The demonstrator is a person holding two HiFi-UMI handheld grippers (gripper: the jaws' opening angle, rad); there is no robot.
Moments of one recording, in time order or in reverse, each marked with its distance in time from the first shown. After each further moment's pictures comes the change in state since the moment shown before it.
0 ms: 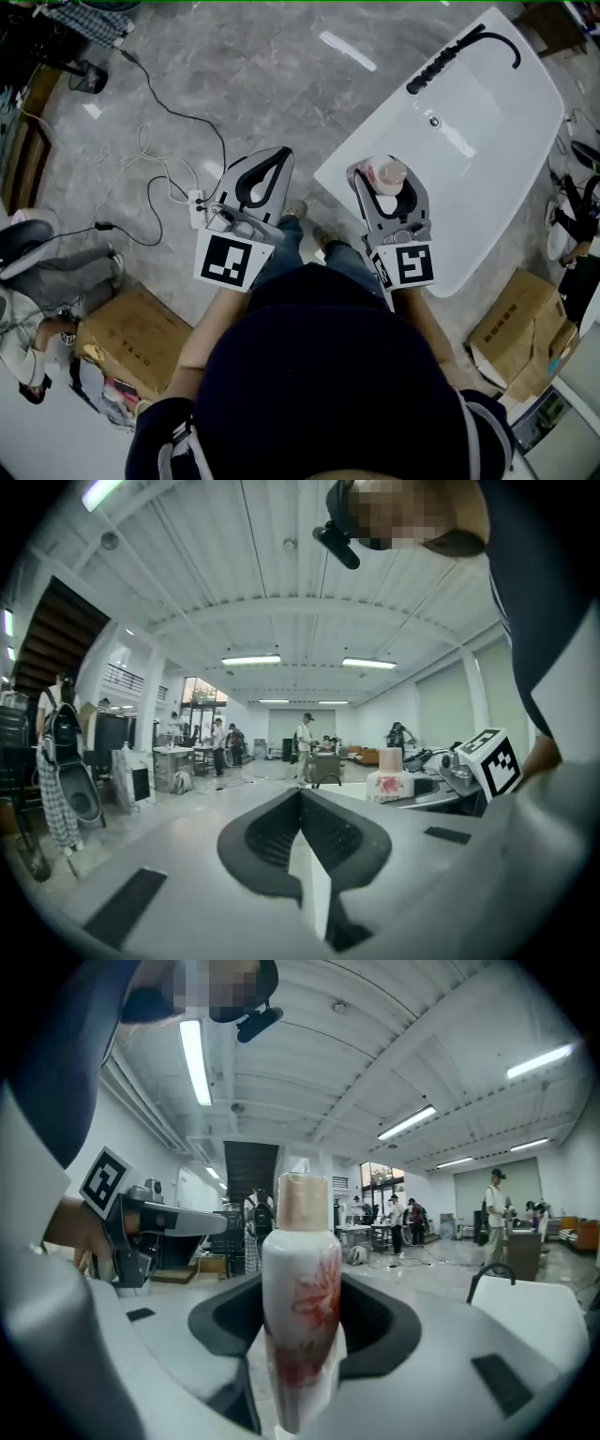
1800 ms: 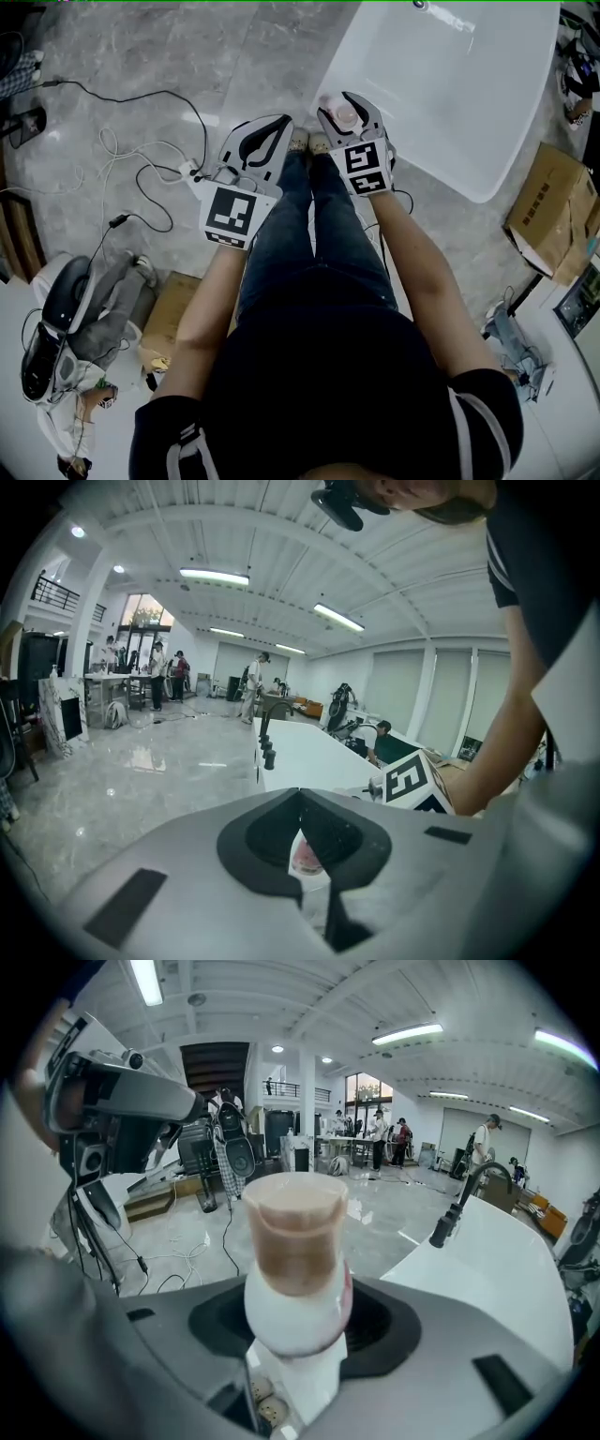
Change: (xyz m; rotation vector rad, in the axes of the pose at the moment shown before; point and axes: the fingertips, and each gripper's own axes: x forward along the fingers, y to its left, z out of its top) left arm 0.046 -0.018 -0.194 -0.037 0.382 -0.417; right arm 0.074 0.007 -0.271 0.062 0.548 -0.151
